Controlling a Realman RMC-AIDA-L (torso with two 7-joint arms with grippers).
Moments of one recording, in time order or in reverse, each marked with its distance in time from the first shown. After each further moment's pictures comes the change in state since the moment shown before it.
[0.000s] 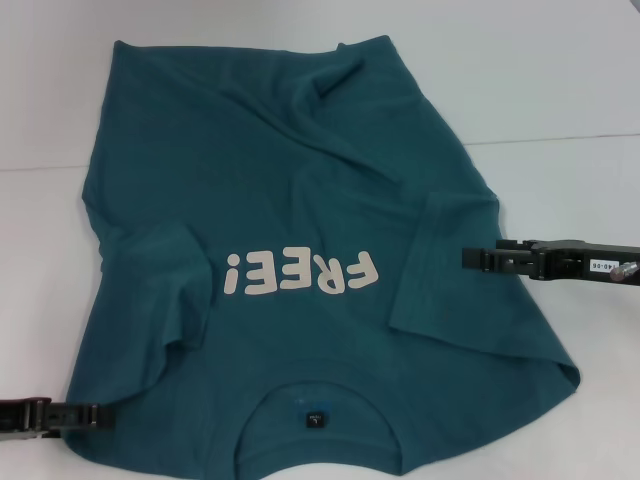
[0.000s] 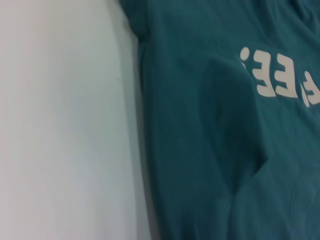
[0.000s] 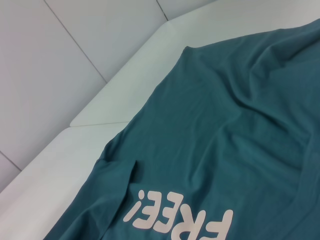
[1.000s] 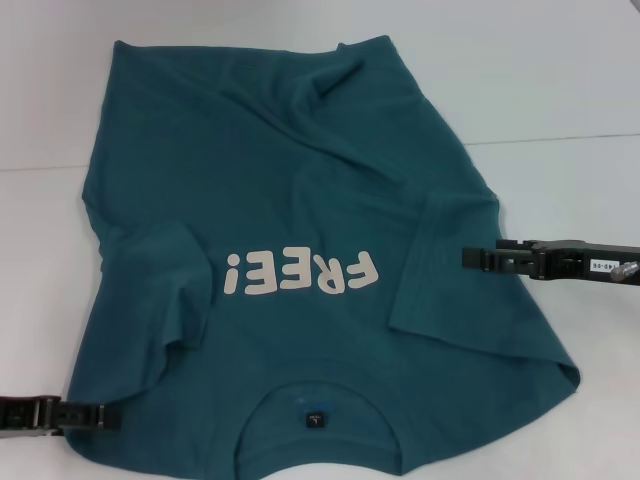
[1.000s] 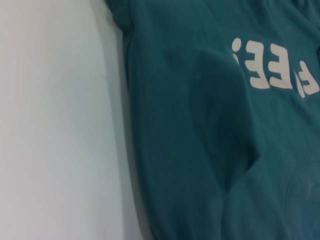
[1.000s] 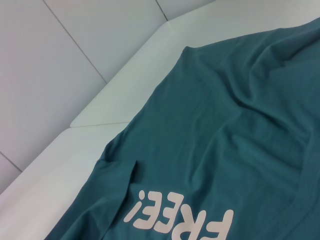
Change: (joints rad) left arm -0.016 -0.002 0.031 0.000 0.008 0.000 -0.011; right arm -0.001 0.000 0.002 0.000 0.000 -0.001 0.003
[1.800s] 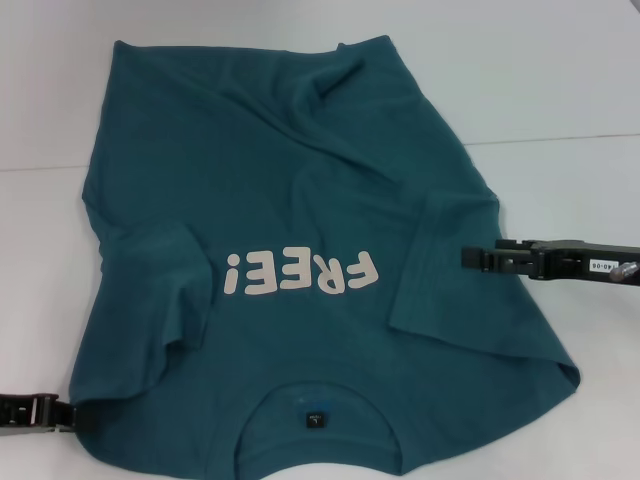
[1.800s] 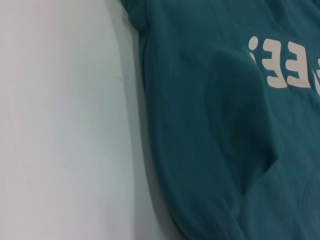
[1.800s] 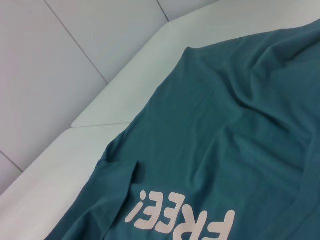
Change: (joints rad) left arm -0.011 0.001 0.014 0.003 0.030 -0.025 -0.026; right arm 0.000 0.002 0.002 0.000 0.000 -0.002 -0.004
